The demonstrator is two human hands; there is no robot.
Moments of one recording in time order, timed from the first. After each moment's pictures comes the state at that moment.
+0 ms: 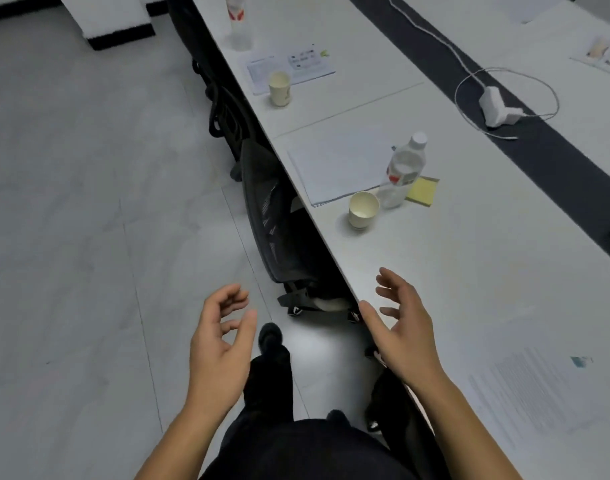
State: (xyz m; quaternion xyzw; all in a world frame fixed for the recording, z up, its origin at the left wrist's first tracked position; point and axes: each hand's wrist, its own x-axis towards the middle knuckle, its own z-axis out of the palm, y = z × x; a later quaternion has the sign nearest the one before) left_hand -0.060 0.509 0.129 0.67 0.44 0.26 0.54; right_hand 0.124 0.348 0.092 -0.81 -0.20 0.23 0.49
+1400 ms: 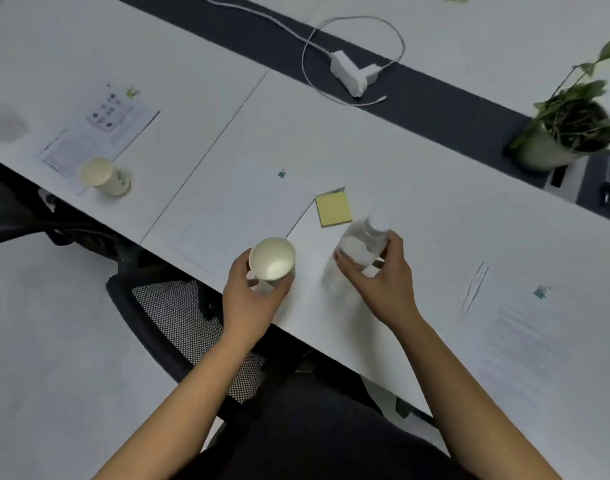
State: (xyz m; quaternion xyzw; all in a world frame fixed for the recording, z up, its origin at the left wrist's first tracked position) left_hand 0.262 0.648 0.050 0.80 0.29 0.02 0.53; right_hand 0.312 0.440 0.071 -0.82 0.11 0.11 0.54
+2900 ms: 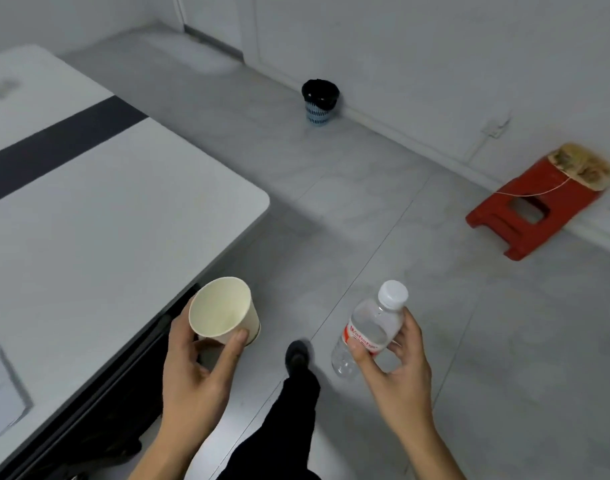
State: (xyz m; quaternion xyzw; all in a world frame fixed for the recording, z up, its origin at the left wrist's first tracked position) left_hand -0.262 0.028 0.120 0.69 -0.37 -0.28 0.55; right_hand -0.504 -0.038 0.095 -0.55 0.60 -0.41 0.42
